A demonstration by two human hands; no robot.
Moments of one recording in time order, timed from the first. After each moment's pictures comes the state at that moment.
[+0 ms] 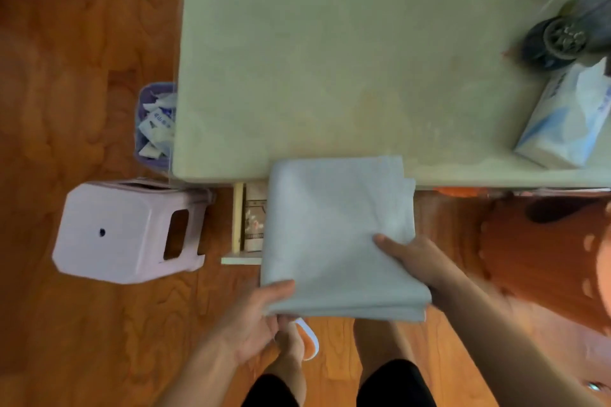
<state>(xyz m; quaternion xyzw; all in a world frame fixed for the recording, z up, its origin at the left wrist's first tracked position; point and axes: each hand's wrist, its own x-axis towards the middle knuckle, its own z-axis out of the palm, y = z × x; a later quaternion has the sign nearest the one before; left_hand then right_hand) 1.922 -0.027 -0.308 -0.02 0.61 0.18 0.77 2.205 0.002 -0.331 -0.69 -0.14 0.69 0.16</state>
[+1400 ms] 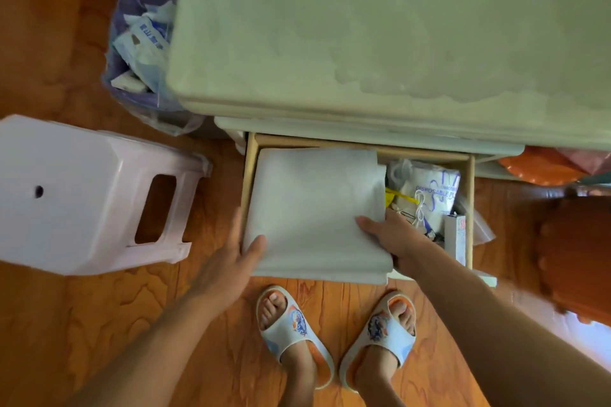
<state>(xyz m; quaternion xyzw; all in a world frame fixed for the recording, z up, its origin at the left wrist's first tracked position) 1.778 -0.050 -0.542 0.47 0.71 -0.02 0.53 2.068 -0.015 -0.591 -0.70 -0.13 0.69 0.17</state>
